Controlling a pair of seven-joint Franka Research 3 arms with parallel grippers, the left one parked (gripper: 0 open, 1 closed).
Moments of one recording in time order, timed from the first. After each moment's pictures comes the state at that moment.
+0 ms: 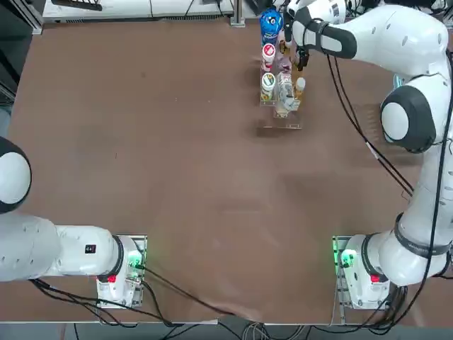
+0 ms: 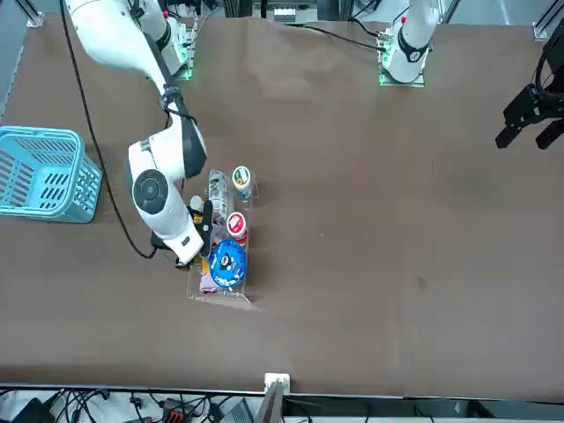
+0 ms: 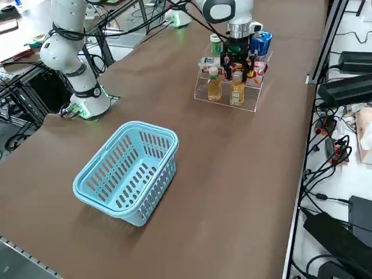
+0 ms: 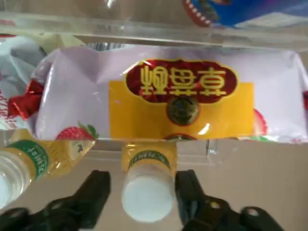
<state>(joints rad) 0.34 0.61 0.04 -1.48 -0.15 2.11 -1.13</state>
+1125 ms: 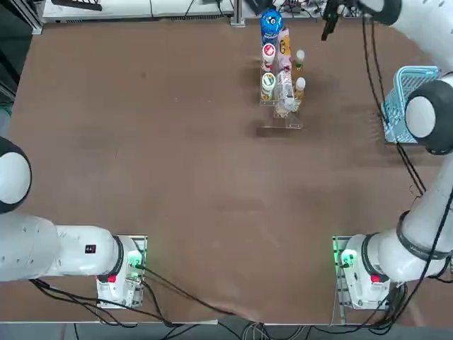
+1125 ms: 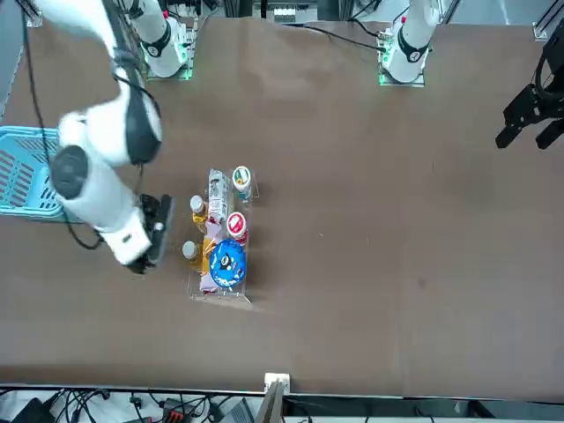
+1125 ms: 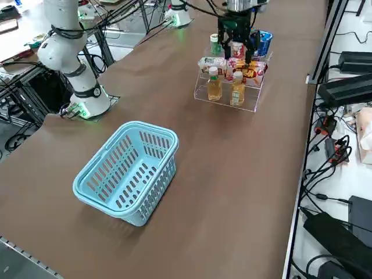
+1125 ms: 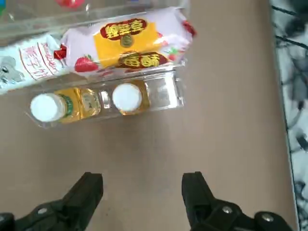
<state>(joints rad) 0.20 0.45 0.01 -1.37 0.02 1.87 -1.12</state>
